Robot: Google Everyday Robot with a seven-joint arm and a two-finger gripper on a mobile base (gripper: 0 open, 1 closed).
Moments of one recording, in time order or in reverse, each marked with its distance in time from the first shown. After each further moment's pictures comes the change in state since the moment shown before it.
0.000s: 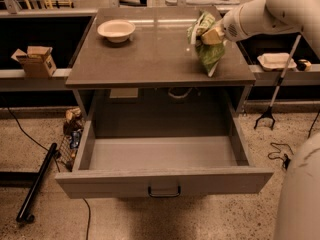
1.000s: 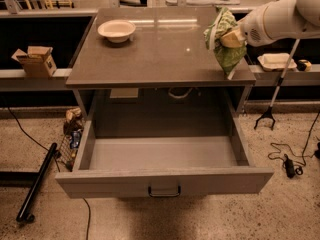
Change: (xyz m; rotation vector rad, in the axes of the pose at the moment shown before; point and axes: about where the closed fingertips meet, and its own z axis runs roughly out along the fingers) arm 0.018 0.014 -0.072 0.058 0.024 -0.083
